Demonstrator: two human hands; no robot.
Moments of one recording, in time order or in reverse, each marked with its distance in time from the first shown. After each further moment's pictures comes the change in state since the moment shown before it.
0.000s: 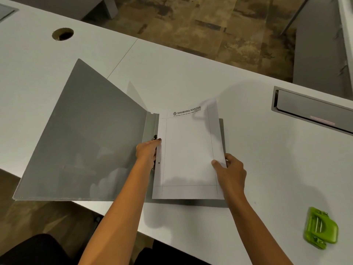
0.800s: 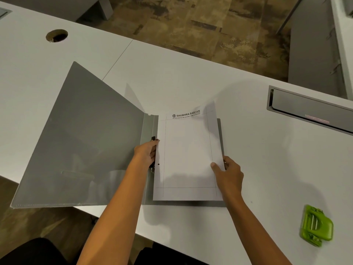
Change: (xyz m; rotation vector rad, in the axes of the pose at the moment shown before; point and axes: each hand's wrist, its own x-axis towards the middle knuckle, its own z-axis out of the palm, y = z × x) left_hand 0.002 0.008 0.006 -0.061 -0.094 -0.156; right_hand 0.012 0.023 0.003 -0.024 0.015 0.003
